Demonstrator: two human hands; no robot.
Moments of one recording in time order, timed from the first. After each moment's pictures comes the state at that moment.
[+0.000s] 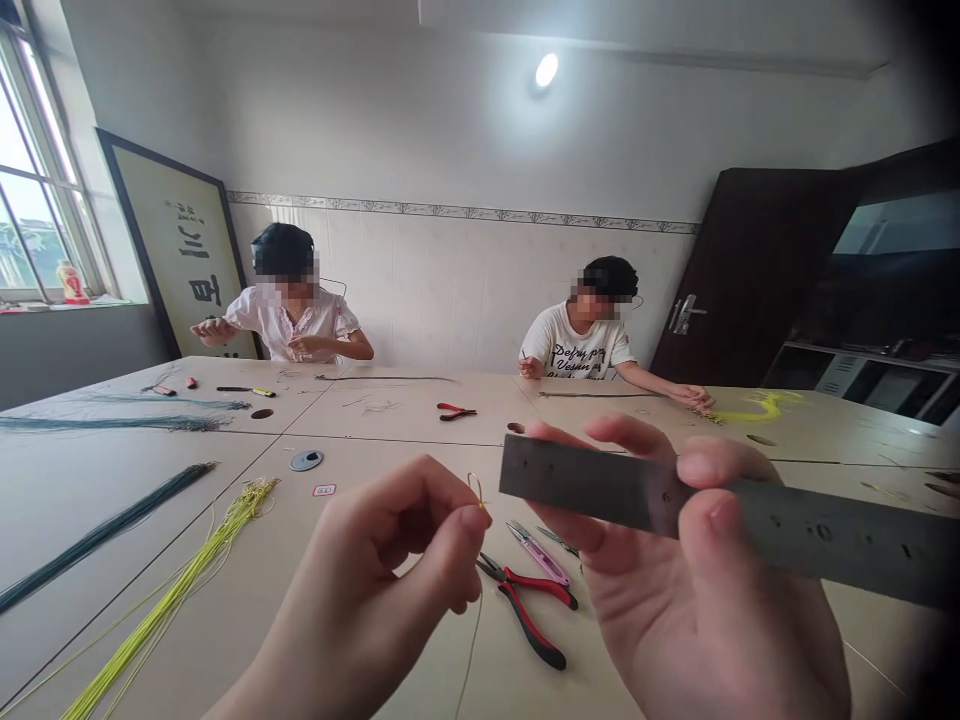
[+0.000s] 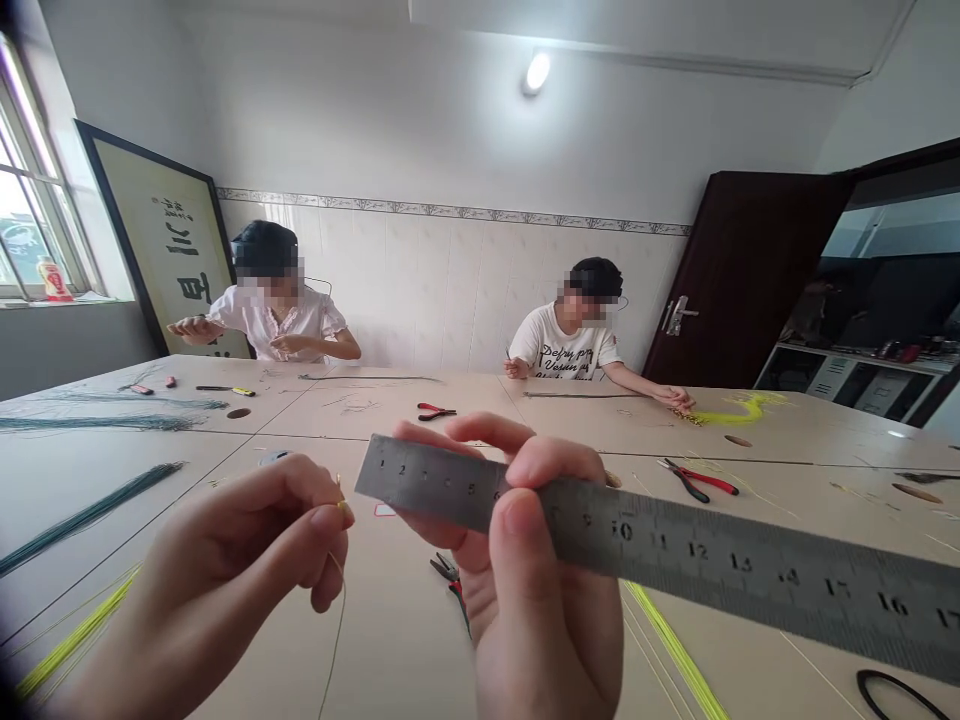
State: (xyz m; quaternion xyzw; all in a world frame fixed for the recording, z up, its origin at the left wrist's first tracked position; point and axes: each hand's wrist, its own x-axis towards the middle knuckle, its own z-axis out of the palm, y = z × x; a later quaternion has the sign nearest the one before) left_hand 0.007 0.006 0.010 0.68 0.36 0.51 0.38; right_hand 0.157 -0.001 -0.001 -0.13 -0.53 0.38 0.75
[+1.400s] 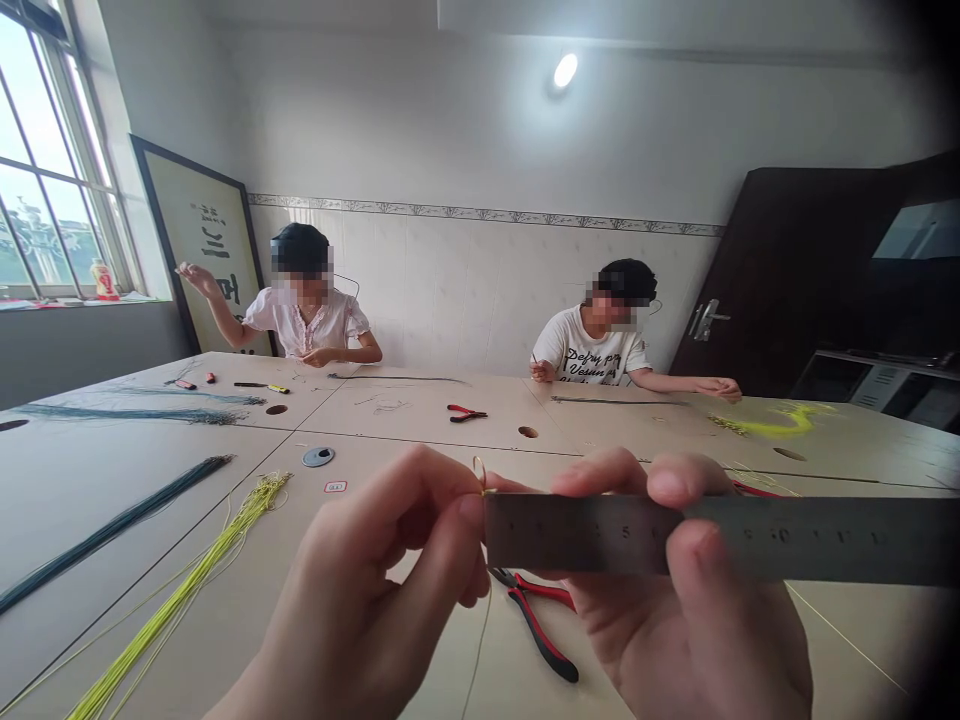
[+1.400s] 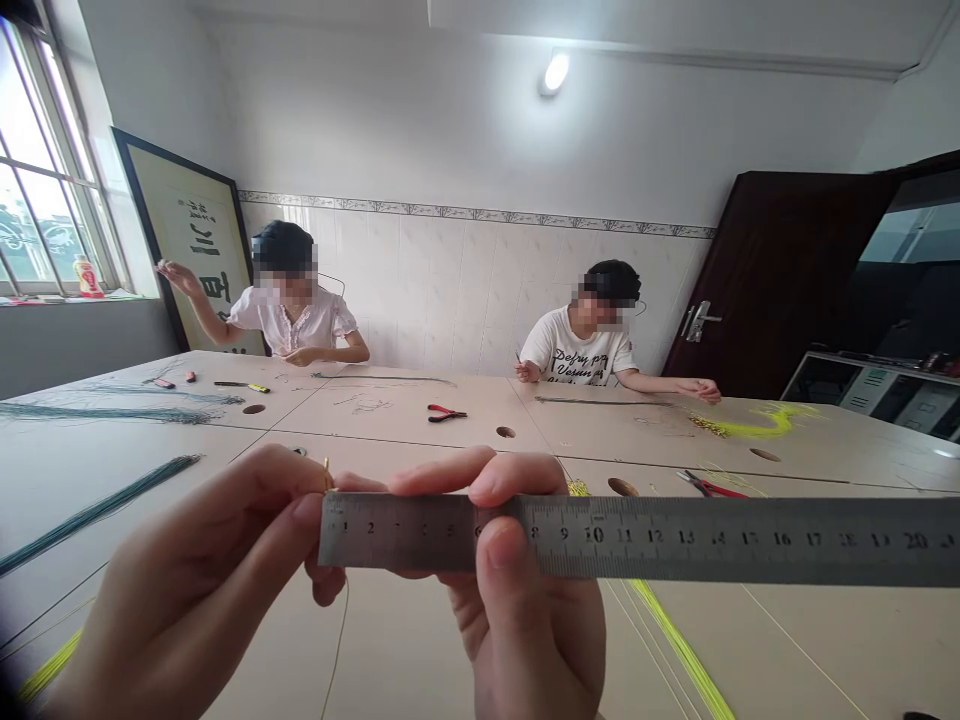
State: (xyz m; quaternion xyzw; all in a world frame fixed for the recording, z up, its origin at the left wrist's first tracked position) left_hand 0.013 -0.006 0.013 0.68 0.33 0.61 0.25; right_hand 0.160 0.003 -0.004 -0.10 -0.59 0.45 0.67
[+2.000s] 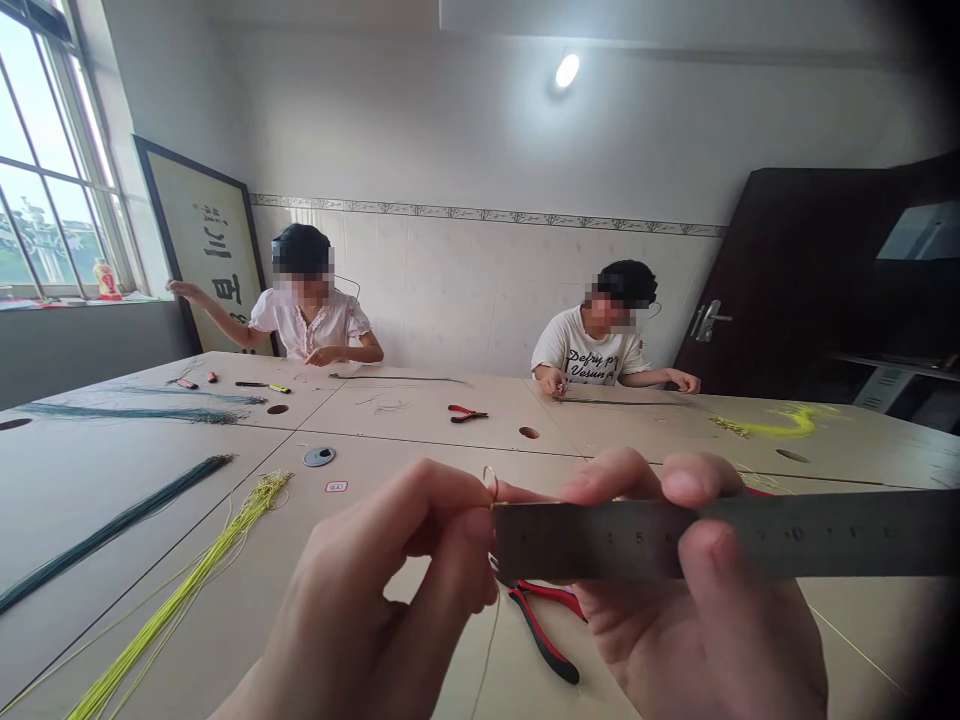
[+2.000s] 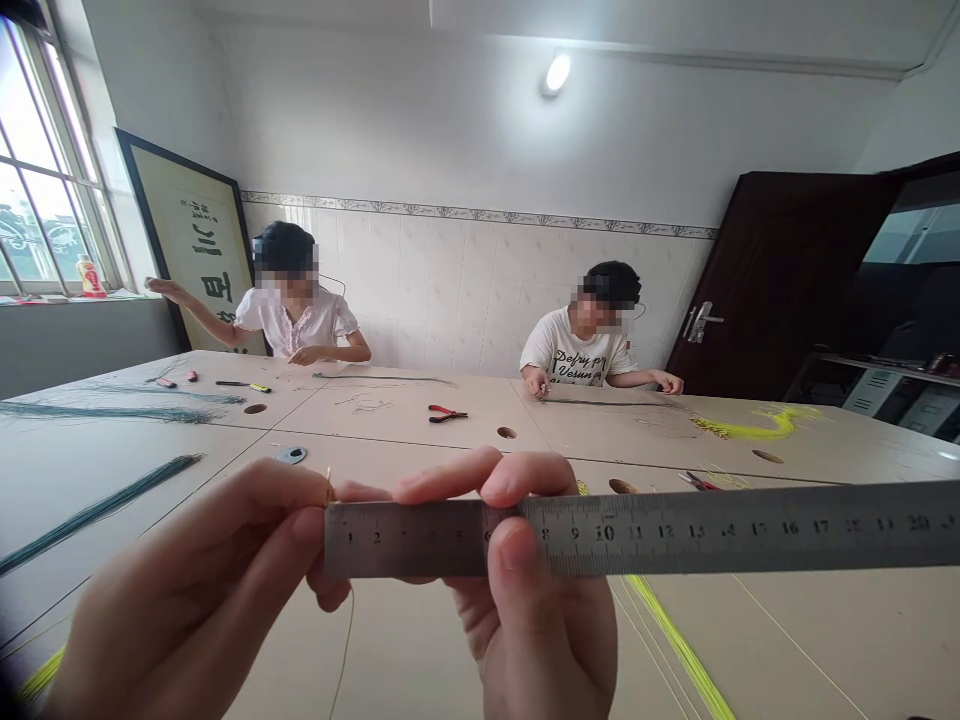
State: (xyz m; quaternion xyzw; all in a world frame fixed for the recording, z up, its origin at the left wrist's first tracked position) left_hand 0.016 -0.011 0.011 0.67 0.35 0.62 0.18; right_hand 0.156 0.000 -0.004 -0.08 -0.55 0.48 0.67
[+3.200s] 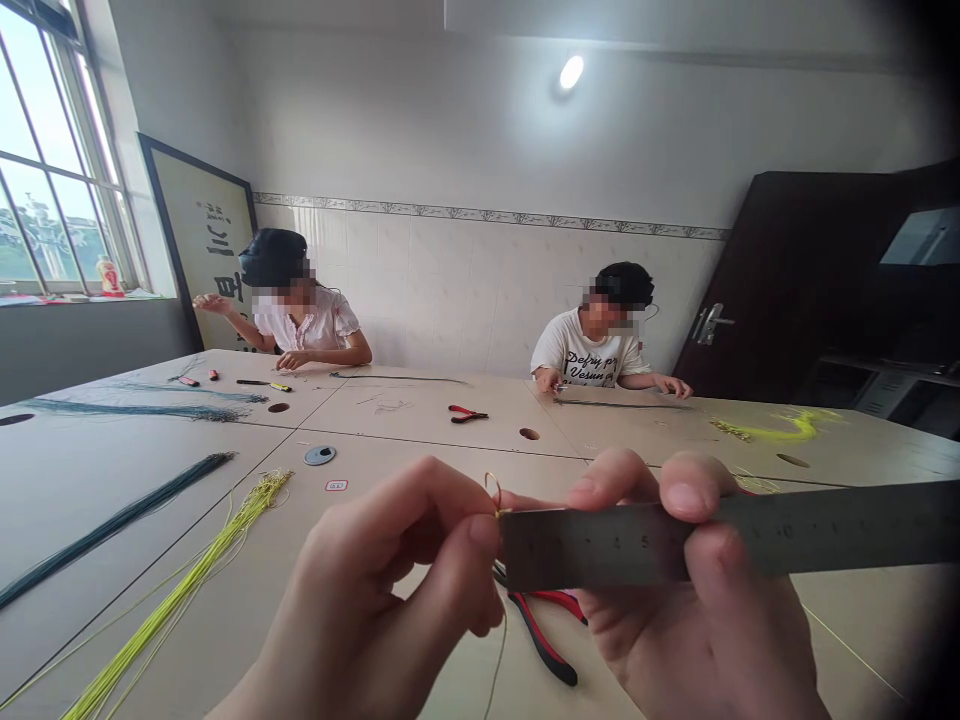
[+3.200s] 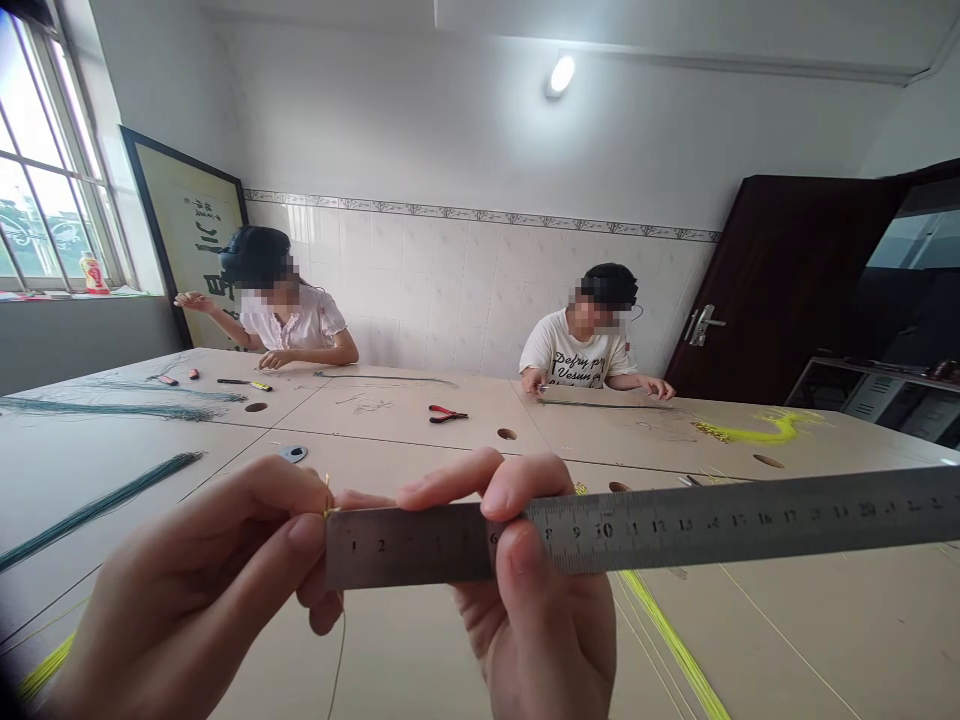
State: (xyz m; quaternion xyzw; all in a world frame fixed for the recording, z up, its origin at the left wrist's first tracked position) left_hand 0.011 -0.006 0.012 0.69 0.32 0.61 0.24; right_hand 0.165 0.004 -0.004 -0.07 -0.59 0.49 0.63
